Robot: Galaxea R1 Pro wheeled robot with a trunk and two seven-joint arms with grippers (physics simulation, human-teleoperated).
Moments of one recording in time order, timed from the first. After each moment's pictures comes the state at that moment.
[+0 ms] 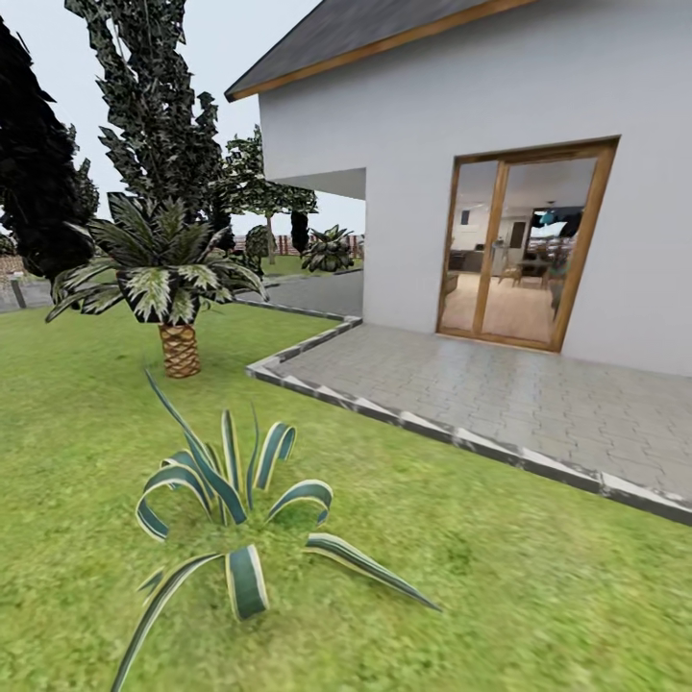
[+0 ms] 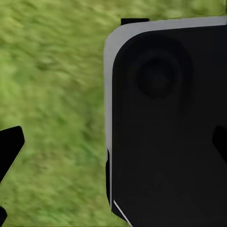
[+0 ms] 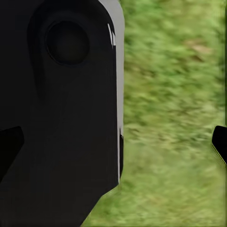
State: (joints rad) left arm 0.01 0.06 0.00 -0.06 -0.01 0.00 0.00; right arm -0.04 -0.07 -0.01 0.08 0.00 0.01 0.01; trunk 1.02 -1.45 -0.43
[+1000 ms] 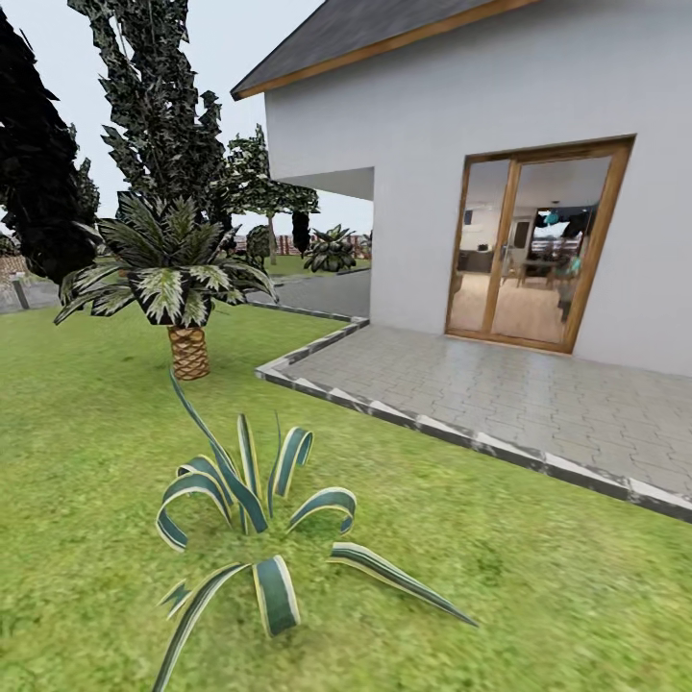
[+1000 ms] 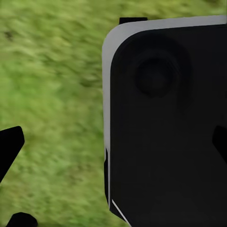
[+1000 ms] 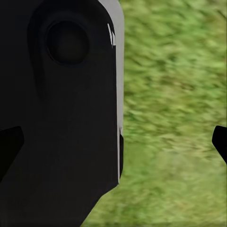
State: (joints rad) left arm 0.01 0.06 0.00 -0.06 0.00 0.00 -0.01; right arm -0.04 -0.07 -0.01 0.08 0.00 0.01 0.01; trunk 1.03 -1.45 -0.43
